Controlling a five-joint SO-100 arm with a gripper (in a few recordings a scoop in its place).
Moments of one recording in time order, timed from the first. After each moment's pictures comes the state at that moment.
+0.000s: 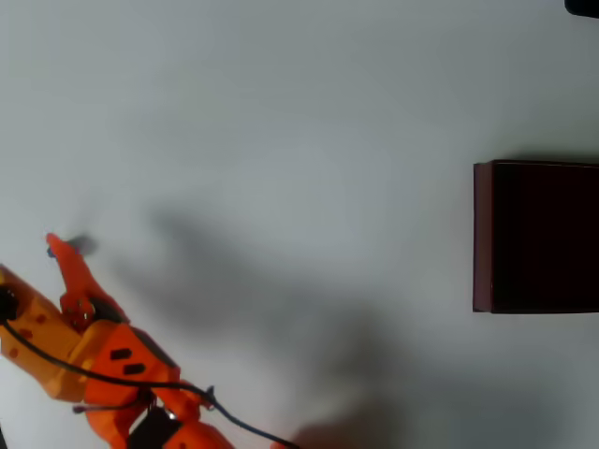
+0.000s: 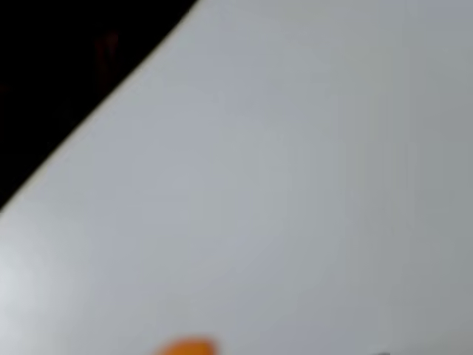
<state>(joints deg) -50.0 118.6 151.9 -5.4 85.6</state>
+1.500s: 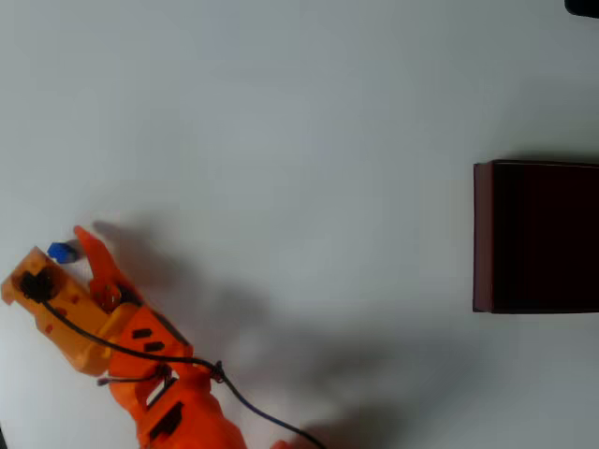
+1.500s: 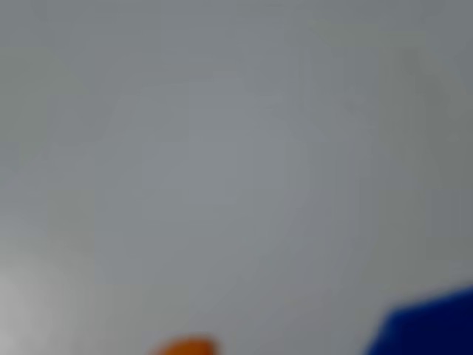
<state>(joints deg) -48.7 79.3 152.8 -48.9 88.6</state>
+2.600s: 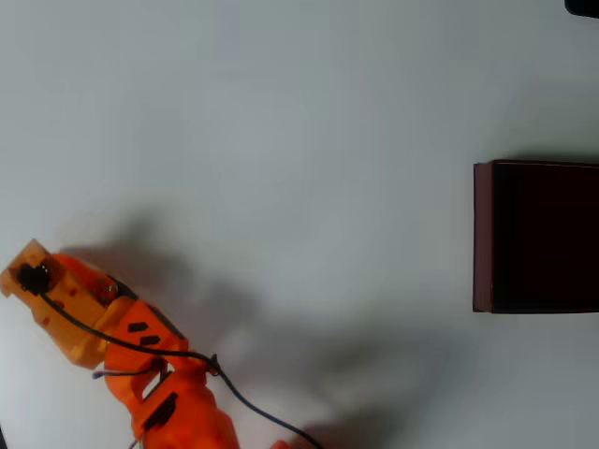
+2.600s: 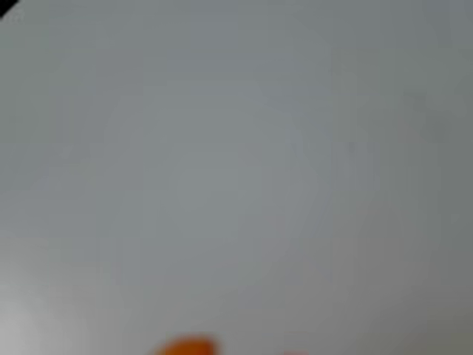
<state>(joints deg) -48.5 74.6 149.8 -52.0 90.3</state>
